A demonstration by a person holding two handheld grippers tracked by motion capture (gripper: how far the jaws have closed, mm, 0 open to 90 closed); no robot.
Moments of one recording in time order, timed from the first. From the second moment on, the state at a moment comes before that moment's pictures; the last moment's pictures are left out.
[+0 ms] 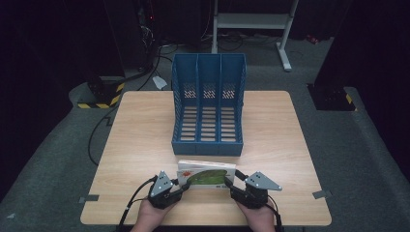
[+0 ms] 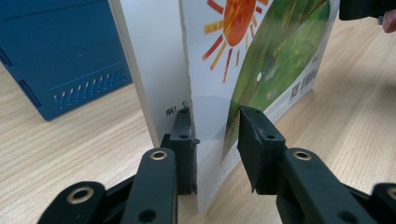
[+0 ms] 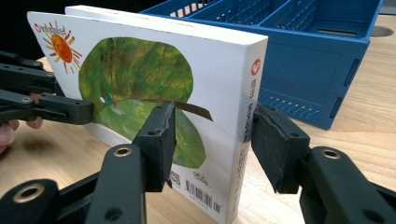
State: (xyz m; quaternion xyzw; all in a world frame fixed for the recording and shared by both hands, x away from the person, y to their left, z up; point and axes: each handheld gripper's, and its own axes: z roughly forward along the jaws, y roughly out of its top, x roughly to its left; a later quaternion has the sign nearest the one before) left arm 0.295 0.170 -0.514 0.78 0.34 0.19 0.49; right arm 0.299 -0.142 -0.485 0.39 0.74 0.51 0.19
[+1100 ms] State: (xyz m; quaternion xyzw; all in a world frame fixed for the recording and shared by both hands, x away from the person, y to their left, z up) left arm 0.279 0.198 -0.520 0.77 0.40 0.20 0.46; right arm 0.314 -0.130 -0.478 0.31 0.77 0.53 0.17
